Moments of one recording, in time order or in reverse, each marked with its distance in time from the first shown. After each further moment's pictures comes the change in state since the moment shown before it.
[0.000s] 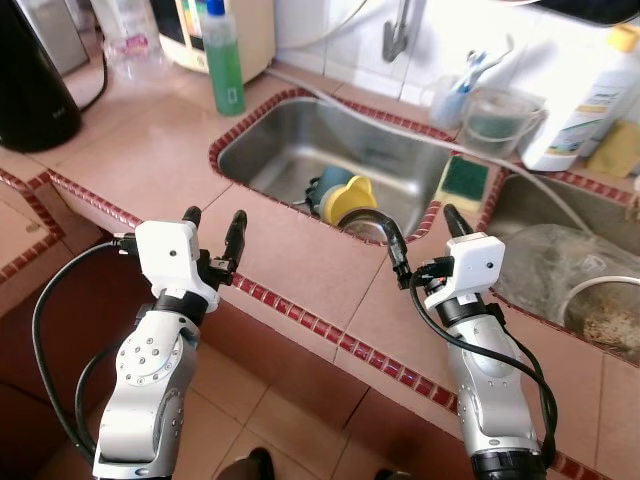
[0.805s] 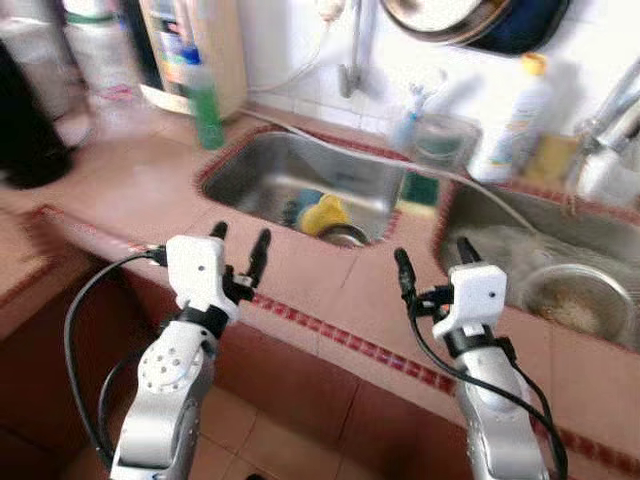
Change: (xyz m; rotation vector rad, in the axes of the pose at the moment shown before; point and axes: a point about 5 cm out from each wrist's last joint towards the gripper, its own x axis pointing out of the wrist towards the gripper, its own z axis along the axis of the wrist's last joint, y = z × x) left arm -0.002 -0.017 -0.018 -0.005 0.041 -0.087; right arm -0.030 0.000 -0.012 -0.046 0.130 -0.070
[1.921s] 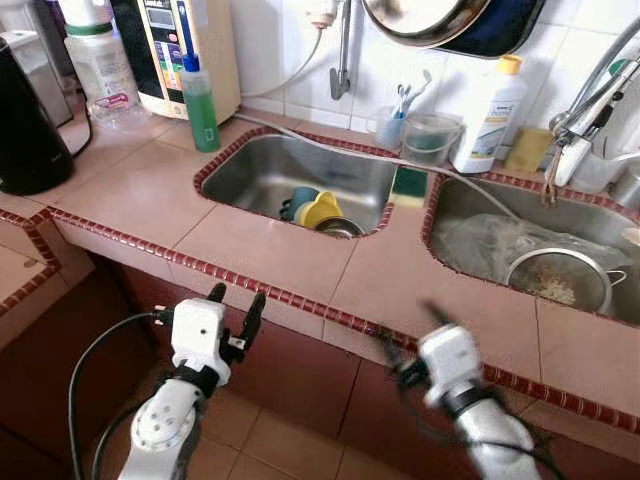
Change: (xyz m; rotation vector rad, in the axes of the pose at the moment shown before) left arm -0.047 0.010 -0.059 0.076 0.138 -0.056; right arm -0.051 0.019 -0.058 -0.082 0.150 0.420
